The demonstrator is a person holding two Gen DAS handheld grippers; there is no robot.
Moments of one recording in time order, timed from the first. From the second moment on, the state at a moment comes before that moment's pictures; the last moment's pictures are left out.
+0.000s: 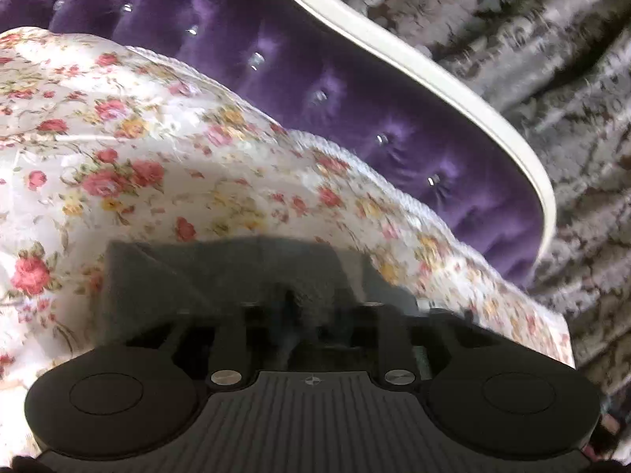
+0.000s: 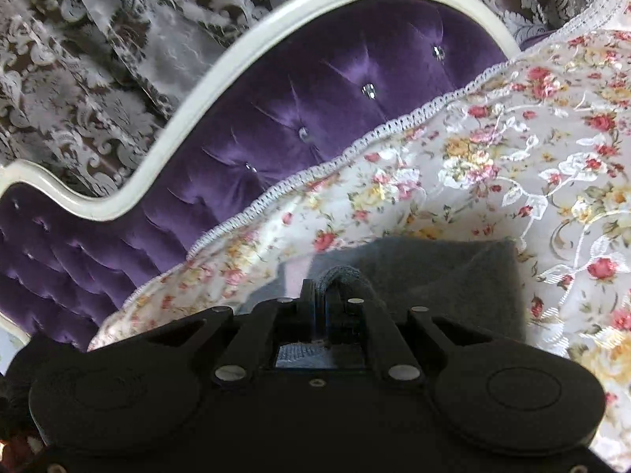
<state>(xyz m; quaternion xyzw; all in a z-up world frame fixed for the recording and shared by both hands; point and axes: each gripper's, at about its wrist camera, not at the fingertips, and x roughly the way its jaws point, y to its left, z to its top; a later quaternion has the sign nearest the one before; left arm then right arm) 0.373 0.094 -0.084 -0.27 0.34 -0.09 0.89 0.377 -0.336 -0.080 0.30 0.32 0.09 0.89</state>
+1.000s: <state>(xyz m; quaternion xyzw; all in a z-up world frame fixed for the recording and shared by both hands) 0.291 0.004 -0.091 0.05 0.34 -0.11 0.93 0.341 -0.219 -0.061 -0.03 0.35 0.14 0.93</state>
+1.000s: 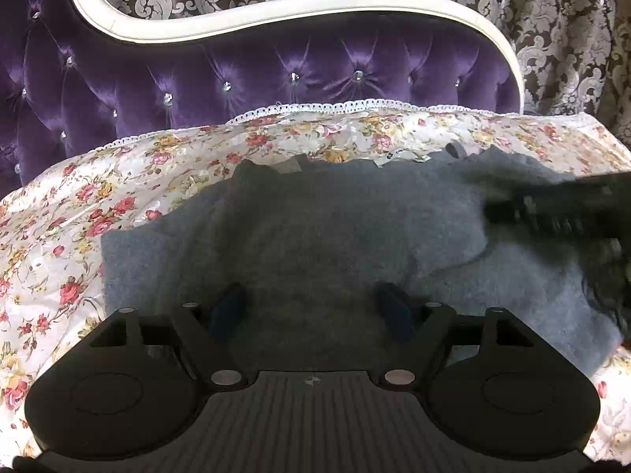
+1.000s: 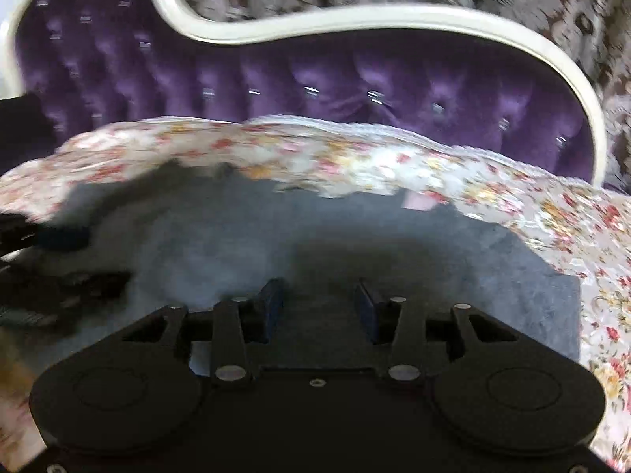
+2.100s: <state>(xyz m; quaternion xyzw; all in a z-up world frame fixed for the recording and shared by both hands) 0.306 0.004 -0.068 0.01 0.38 -0.11 0.92 0.207 -0.275 -0.069 0.04 0.31 0.07 0.95</state>
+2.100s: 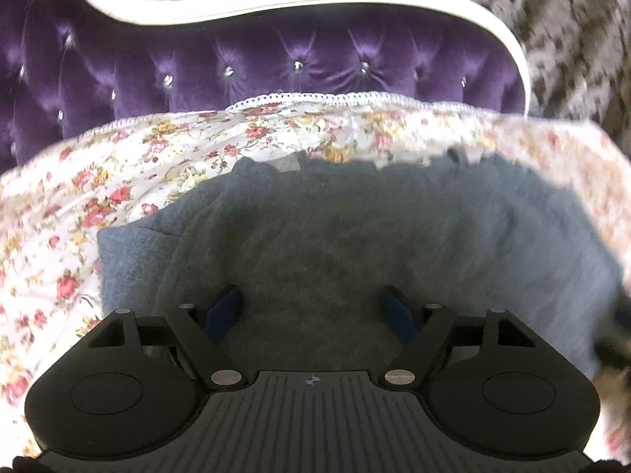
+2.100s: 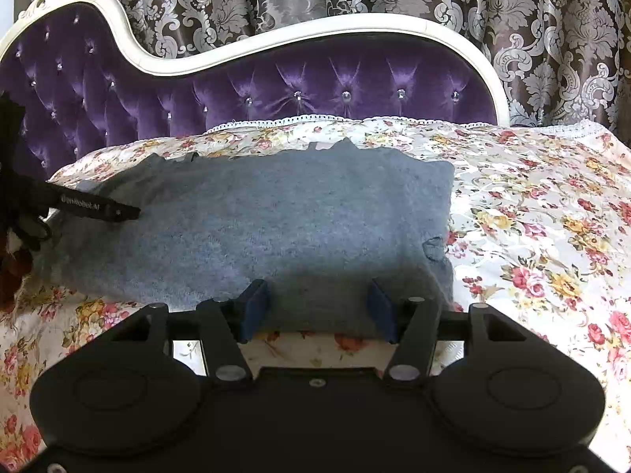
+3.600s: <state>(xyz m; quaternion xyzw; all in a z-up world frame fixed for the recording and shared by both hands) 0.335 -0.051 -0.084 0.02 0.39 -0.09 0.92 0.317 -0.375 -0.087 0.33 0.36 0.22 0.85</state>
